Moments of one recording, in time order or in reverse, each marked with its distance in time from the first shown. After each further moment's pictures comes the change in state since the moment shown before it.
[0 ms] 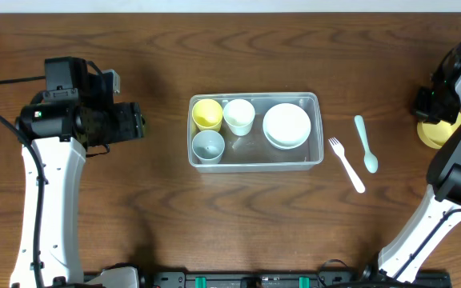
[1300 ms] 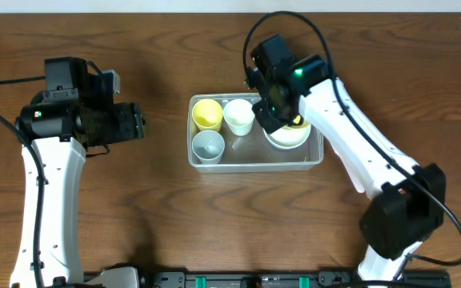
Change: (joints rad) left arm 0.000 0.000 0.000 -0.003 0.000 0.000; right arm 0.943 -0.339 -0.096 -0.114 -0.016 -0.069
